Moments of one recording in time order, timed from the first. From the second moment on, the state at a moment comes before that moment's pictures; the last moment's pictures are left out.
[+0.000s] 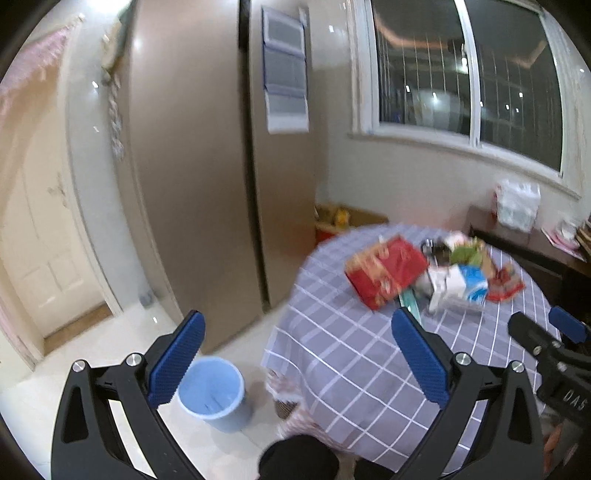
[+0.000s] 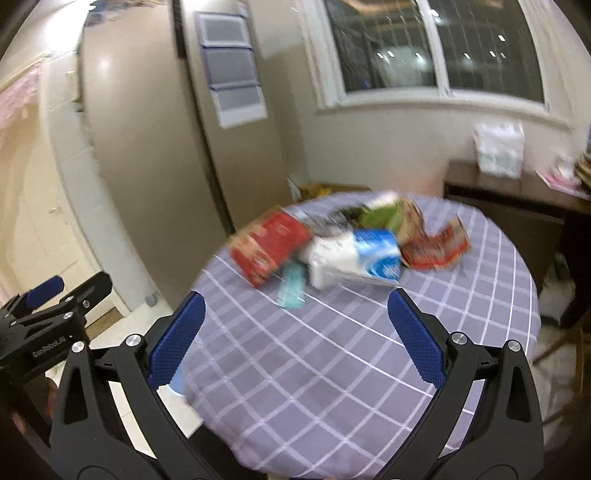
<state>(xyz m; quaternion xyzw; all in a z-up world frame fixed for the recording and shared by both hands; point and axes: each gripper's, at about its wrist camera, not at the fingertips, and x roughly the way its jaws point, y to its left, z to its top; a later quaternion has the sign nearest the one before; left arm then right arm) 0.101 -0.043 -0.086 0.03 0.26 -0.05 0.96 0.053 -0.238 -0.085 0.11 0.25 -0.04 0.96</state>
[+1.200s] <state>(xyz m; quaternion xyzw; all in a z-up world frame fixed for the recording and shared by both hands) 0.243 -0.118 -0.163 0.10 0.35 -0.11 0.92 0.215 -0.269 -0.149 0.08 0.38 -0.13 0.91</state>
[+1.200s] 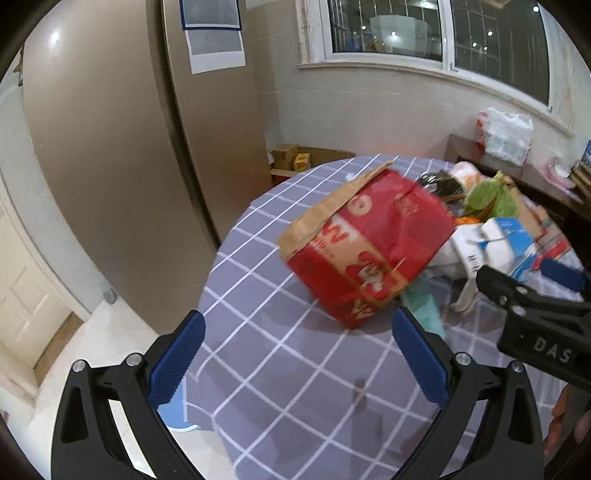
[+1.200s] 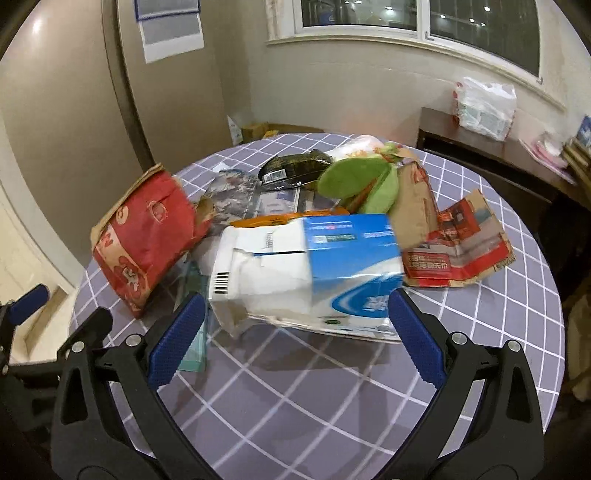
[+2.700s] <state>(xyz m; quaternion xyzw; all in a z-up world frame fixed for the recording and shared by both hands) 0.229 -0.114 -0.130 0.04 0.33 -0.15 0.93 0.157 -0.278 -0.125 0.08 0.32 -0.17 0.93</state>
